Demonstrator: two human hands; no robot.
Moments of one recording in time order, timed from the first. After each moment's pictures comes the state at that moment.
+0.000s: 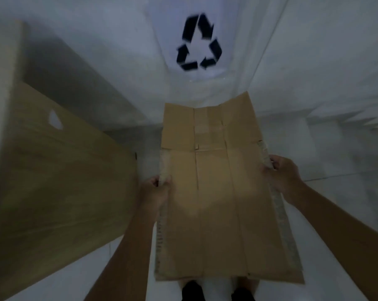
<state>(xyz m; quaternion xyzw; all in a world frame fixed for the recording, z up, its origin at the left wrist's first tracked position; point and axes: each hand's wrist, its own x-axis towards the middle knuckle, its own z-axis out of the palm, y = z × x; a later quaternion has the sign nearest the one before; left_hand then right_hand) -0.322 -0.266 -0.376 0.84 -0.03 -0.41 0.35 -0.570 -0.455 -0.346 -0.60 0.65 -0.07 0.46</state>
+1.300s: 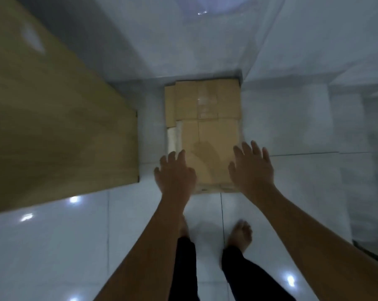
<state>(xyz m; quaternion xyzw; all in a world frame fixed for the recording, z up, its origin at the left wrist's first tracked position) -0.421 -0.221 -0.384 0.90 -0.33 -0.28 -0.07 -0.564 -0.340 -0.376 -0.86 0.43 0.24 0.14</state>
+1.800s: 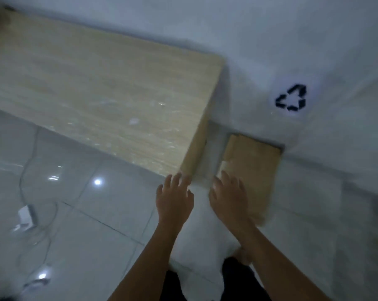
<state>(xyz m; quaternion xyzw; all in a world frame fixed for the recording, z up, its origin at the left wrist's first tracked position) -0.414 0.047 -0.073 0.96 -0.23 -0.12 0.05 -0.484 -0.098 -0.062 -0.95 0.24 0.12 0.15</state>
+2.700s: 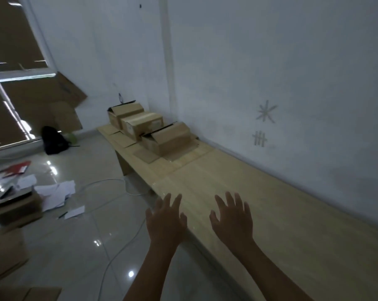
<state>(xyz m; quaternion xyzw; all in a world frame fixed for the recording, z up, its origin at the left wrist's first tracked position) 0.096 0.550 0.123 0.99 0.02 0.10 0.05 0.093 0.369 0.116 -0.99 0.03 -0.07 0.13</state>
